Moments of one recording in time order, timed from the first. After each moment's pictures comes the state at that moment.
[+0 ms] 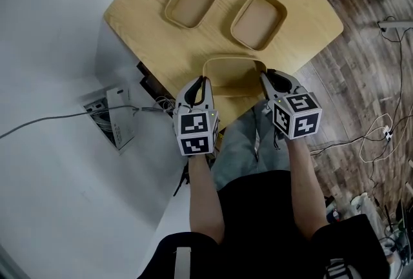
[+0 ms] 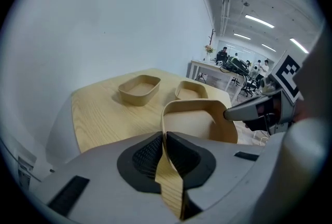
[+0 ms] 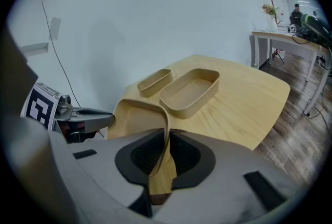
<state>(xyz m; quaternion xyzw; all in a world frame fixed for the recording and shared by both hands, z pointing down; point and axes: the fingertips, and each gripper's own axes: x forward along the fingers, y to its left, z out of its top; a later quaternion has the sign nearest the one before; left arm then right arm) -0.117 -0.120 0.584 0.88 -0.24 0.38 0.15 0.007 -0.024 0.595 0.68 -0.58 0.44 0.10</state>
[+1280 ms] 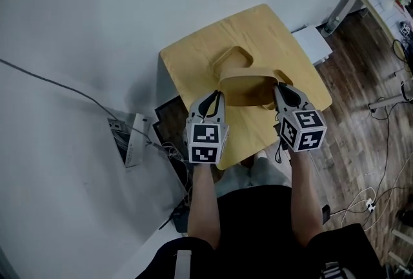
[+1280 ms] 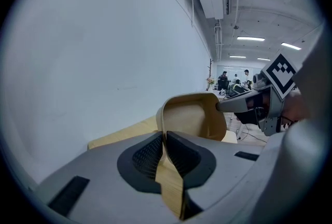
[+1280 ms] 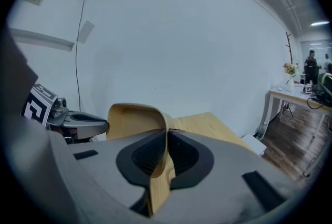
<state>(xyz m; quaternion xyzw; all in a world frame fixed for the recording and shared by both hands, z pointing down) -0.104 -0.176 0.404 0.93 -0.29 0.22 0.07 0.040 -0.110 0.392 0.72 -0.65 0.22 0.10</state>
